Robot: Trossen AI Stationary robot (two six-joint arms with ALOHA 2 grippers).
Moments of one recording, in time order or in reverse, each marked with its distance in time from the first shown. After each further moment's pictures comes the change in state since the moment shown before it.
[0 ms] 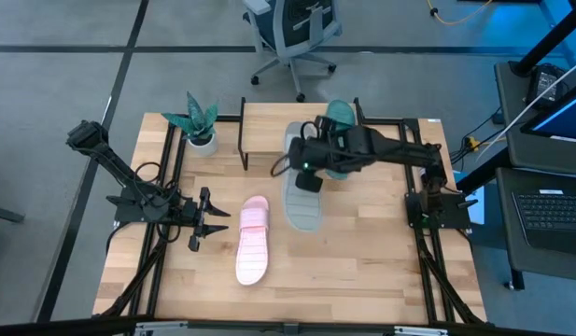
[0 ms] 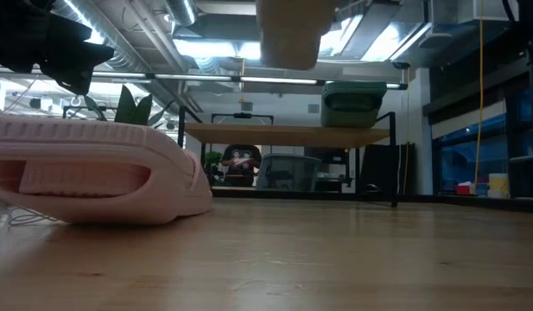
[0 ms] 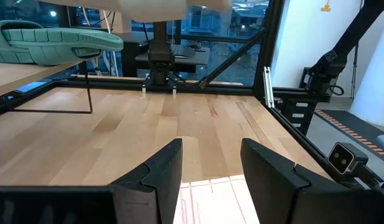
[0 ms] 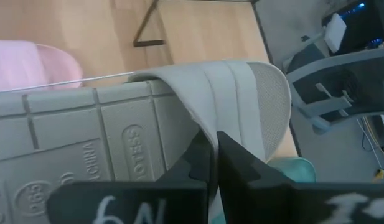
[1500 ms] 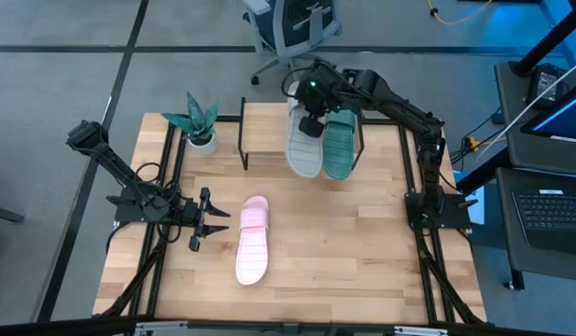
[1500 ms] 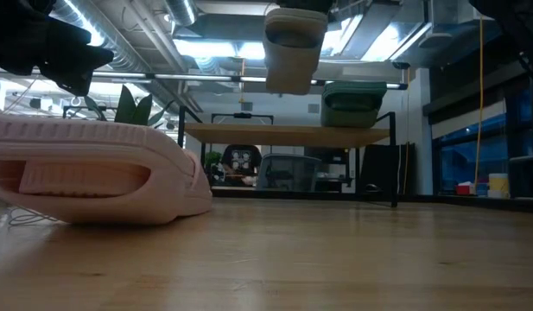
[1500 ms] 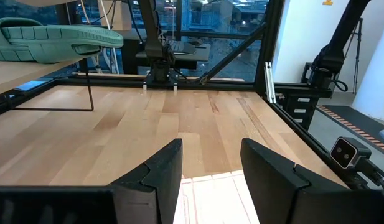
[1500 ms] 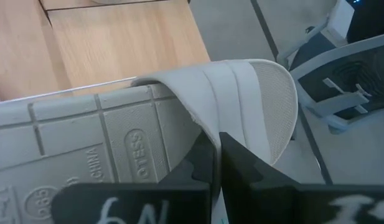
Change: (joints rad) left arm 0.000 0.000 0.000 -0.019 -0.001 0.003; right arm -0.427 0.000 0.000 0.189 -0.287 -0.308
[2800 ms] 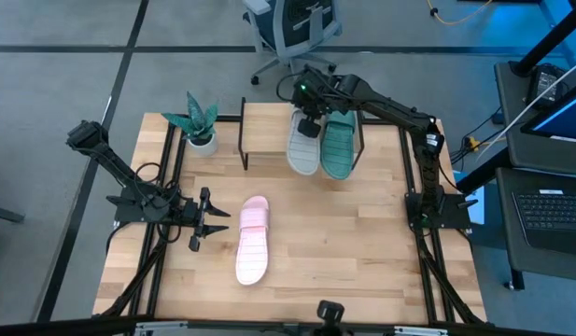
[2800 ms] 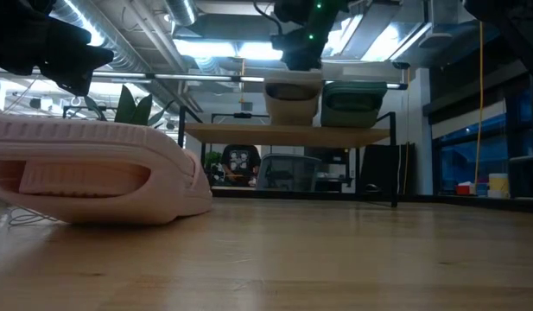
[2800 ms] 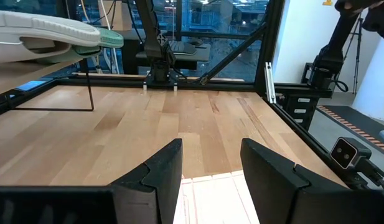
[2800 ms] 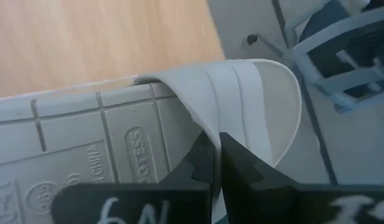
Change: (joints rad) left arm 0.000 0.000 0.000 0.001 0.000 0.000; right arm -0.075 0.025 -0.237 0.162 -0.014 -0.059
